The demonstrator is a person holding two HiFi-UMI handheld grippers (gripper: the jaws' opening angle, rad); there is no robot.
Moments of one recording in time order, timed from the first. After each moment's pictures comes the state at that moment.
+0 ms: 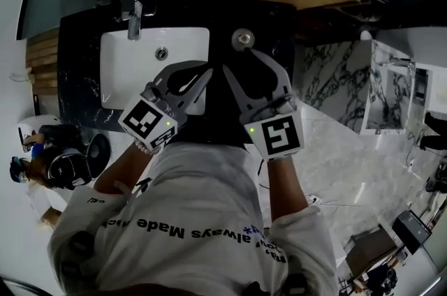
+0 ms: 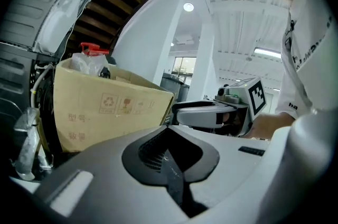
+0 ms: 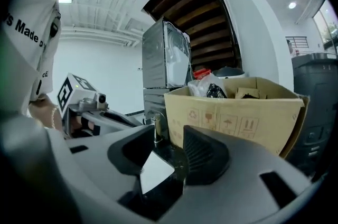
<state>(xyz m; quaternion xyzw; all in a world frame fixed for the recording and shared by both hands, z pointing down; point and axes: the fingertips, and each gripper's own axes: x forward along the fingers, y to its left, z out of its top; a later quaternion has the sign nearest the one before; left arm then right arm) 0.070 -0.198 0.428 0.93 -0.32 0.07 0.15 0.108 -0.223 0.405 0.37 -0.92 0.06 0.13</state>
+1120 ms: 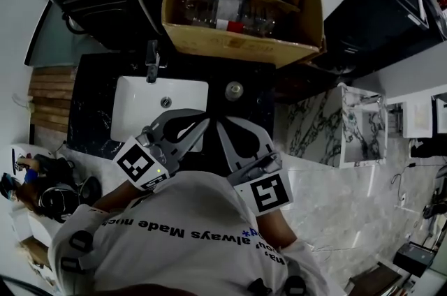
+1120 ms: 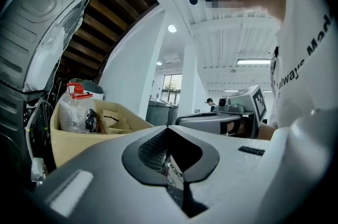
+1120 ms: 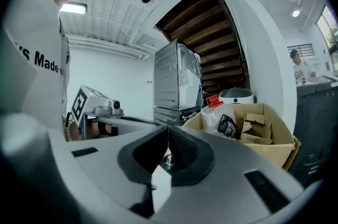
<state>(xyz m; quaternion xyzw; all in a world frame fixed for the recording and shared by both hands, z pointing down) 0.064 -0.140 0.270 0.95 -0.29 -0.01 0.07 0.084 -0.139 0.258 0.35 -0.93 0.03 0.08</state>
